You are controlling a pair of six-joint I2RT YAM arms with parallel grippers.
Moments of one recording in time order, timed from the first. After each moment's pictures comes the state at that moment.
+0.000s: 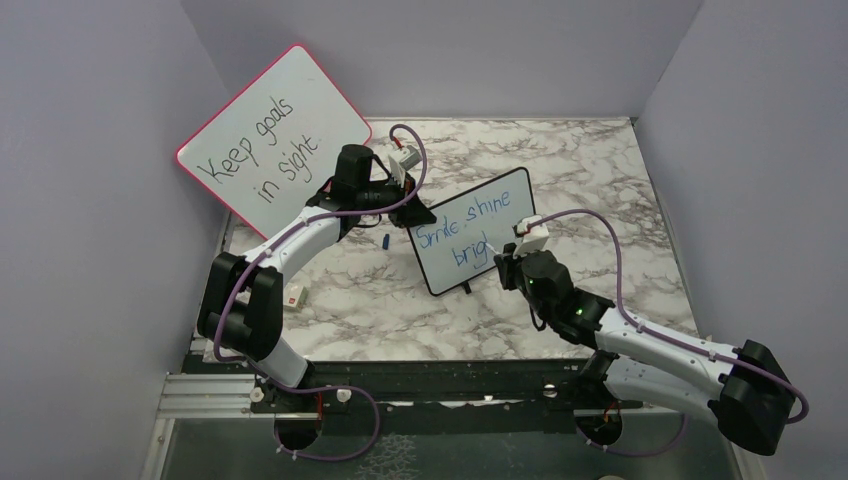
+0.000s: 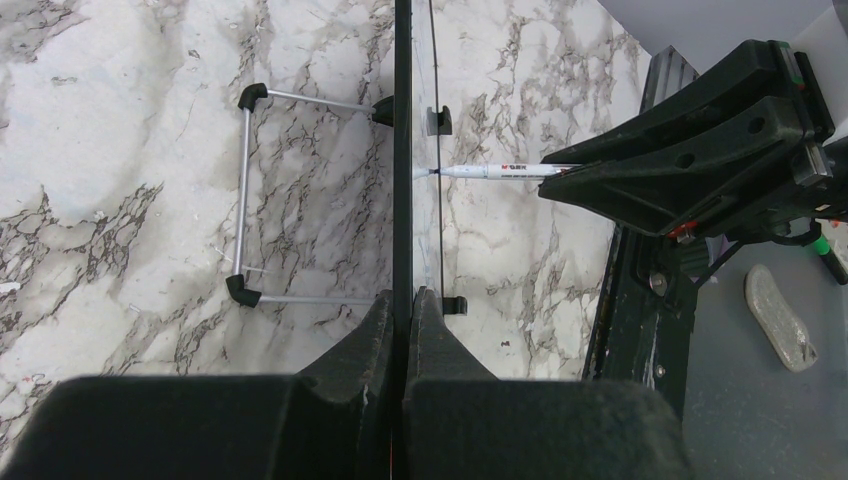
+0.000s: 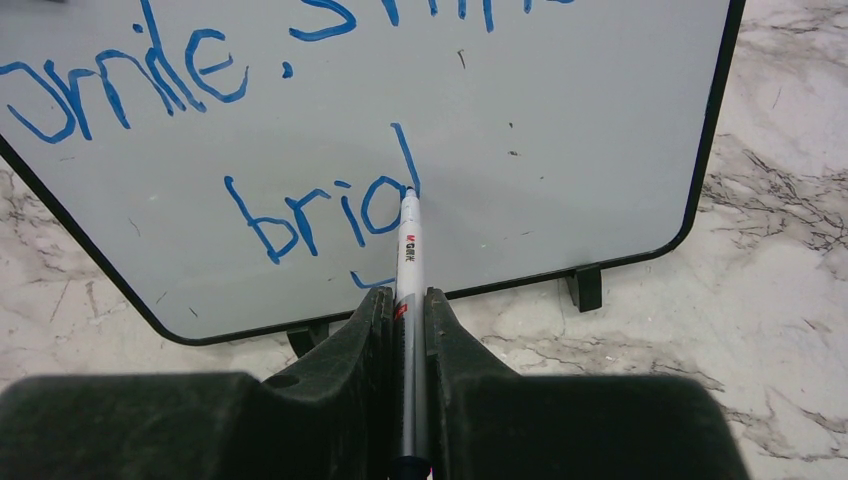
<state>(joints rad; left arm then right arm) -0.39 1.57 1.09 -0.03 0.87 -0.10 0.85 0.95 0.45 0.11 0.49 0.26</state>
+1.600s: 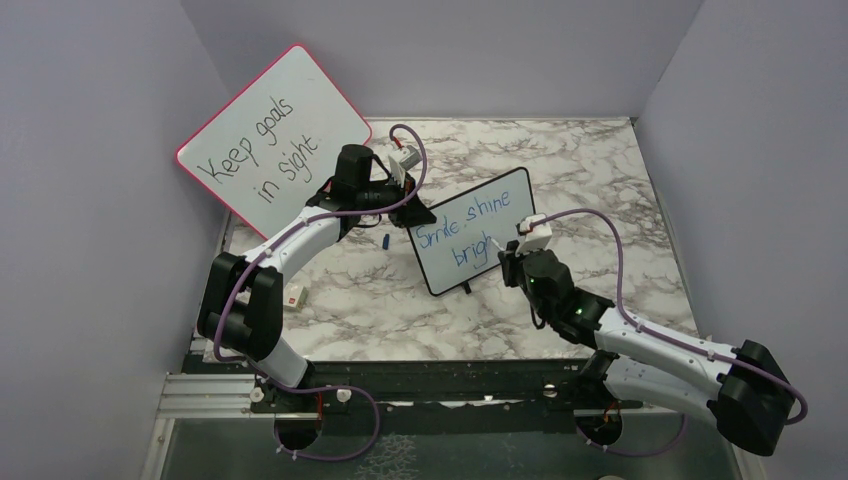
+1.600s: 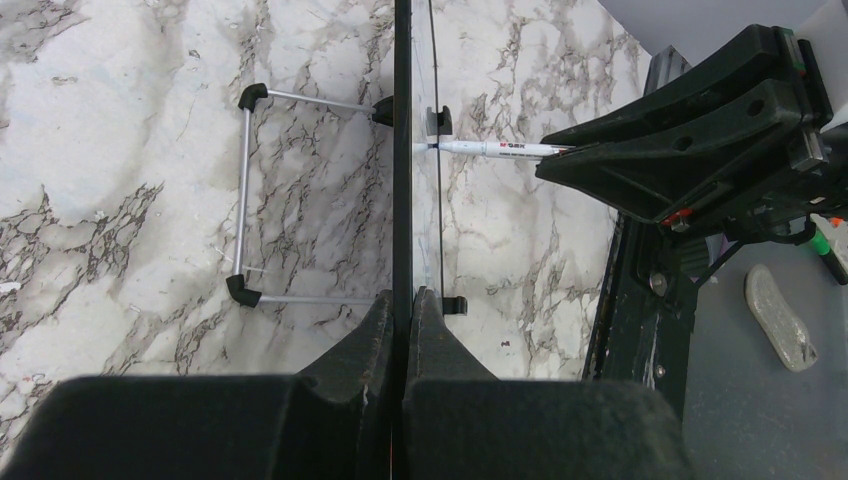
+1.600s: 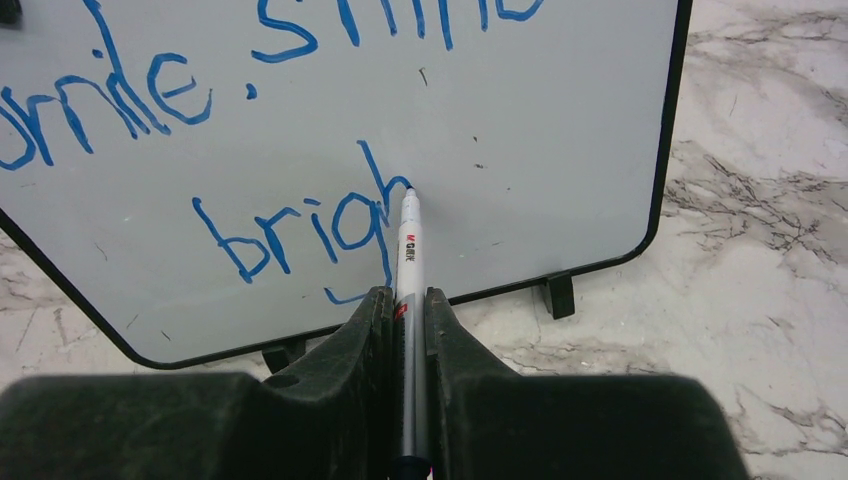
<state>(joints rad) -0.39 1.57 1.09 -0.03 0.87 -0.10 0.84 0.95 0.44 0.15 0.53 0.25</state>
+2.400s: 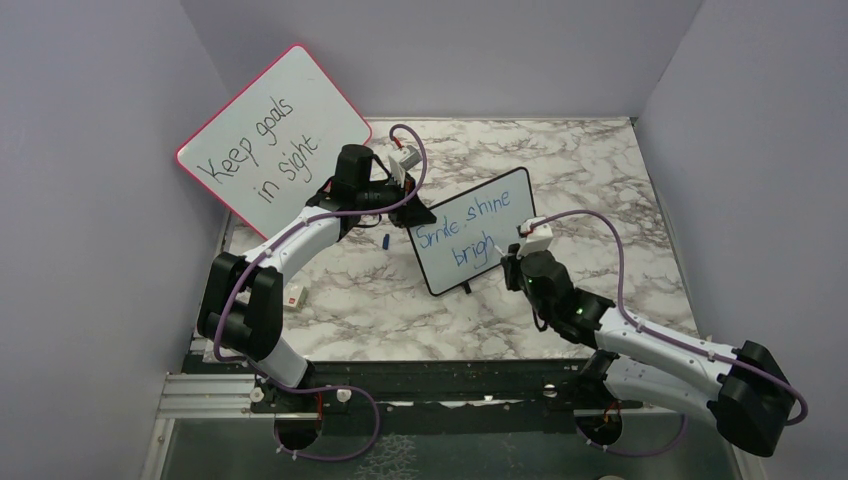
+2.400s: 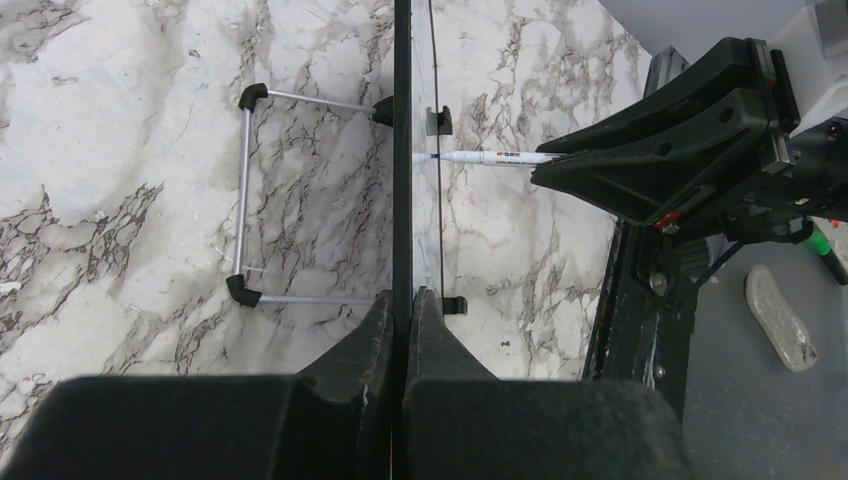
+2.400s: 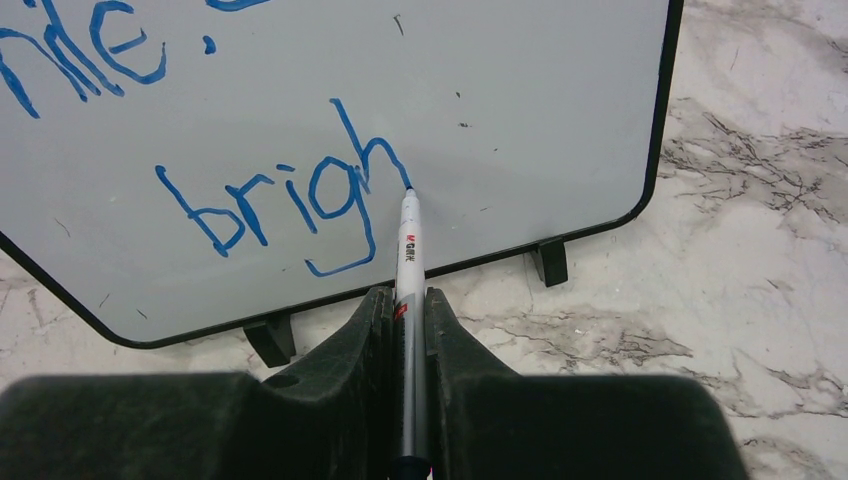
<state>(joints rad) -0.39 1.57 1.09 -0.03 0.87 -0.10 0.83 0.95 0.44 0.06 0.53 0.30</state>
